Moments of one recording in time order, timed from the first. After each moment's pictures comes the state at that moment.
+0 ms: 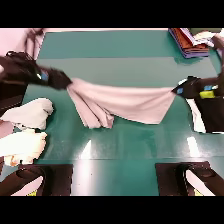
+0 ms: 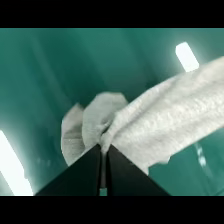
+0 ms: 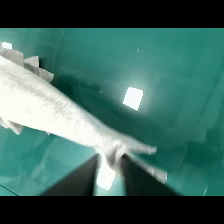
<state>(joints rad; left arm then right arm) -0.27 -1.01 1.28 1.19 -1.21 -1.43 -0.05 -0.84 1.11 -1.04 1.36 1.40</state>
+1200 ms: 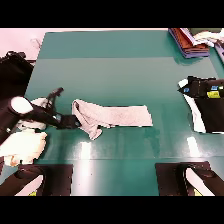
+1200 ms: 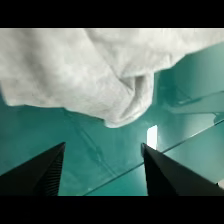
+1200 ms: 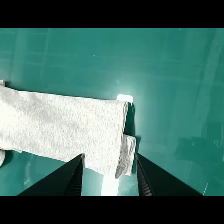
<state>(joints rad) -0.19 -0.92 0.69 0.96 -1.17 -1.49 -0.20 -0.84 1.10 -1.04 1.34 1.41</state>
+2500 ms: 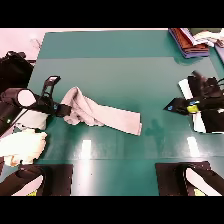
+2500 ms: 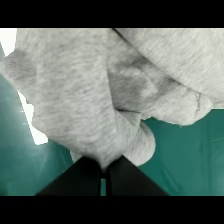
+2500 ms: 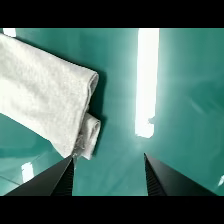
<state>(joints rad) -0.22 -0.99 0.88 1.37 -1.10 -1.58 -0.19 -1.00 0.83 -0.95 1.32 1.36</state>
